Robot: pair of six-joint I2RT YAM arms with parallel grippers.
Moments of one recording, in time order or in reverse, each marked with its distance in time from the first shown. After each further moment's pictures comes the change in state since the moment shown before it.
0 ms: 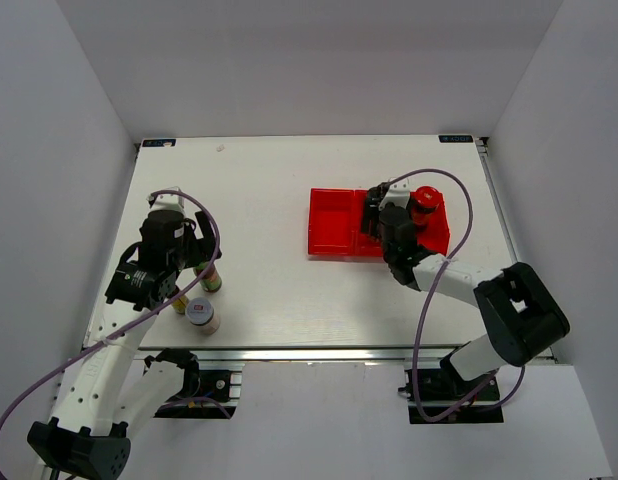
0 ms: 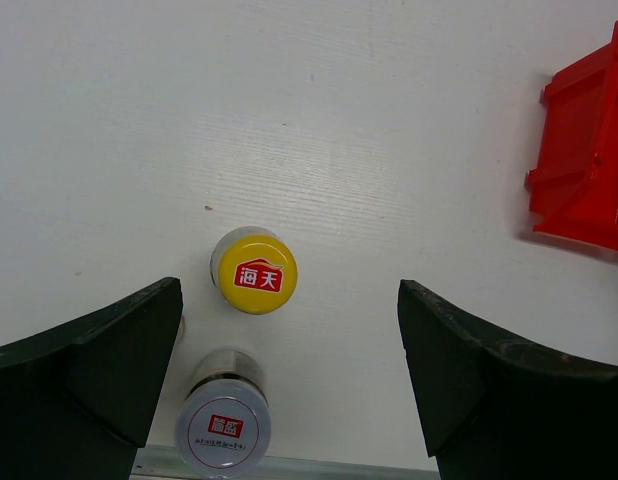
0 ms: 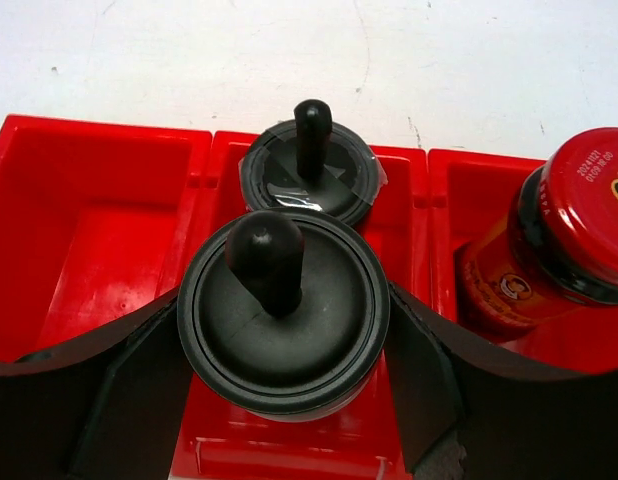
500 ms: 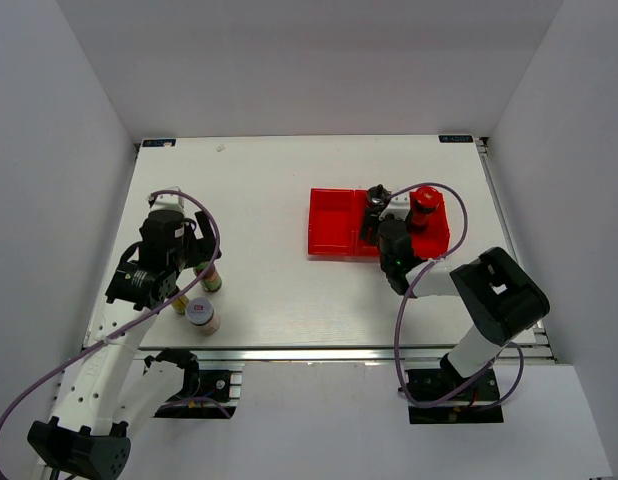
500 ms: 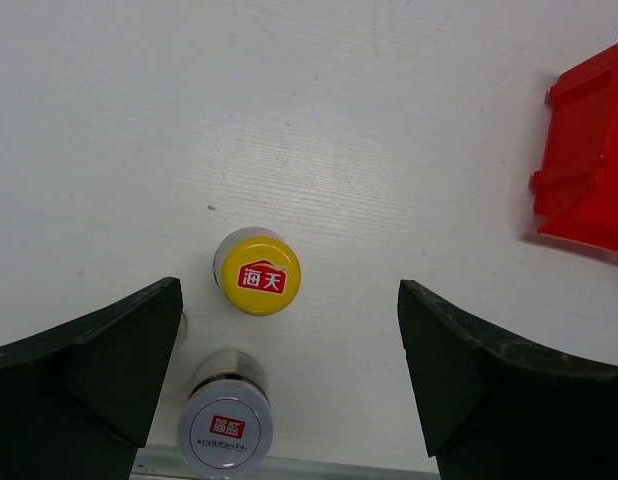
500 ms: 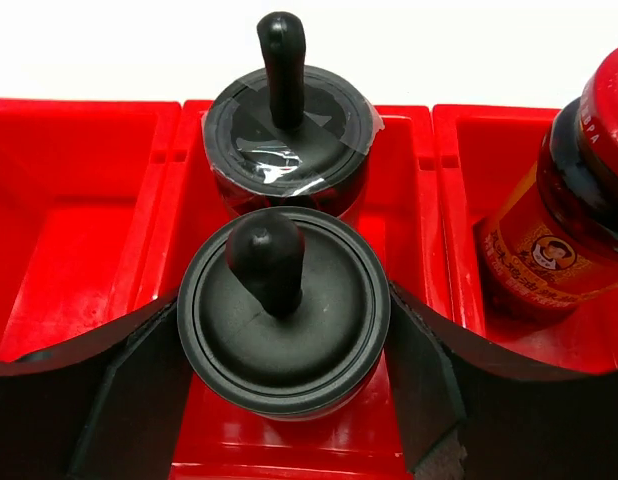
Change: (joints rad) left arm 0.000 0.003 -0.002 0.000 -0.007 0.000; right arm 0.000 0.153 -0.101 0.298 0.037 0.027
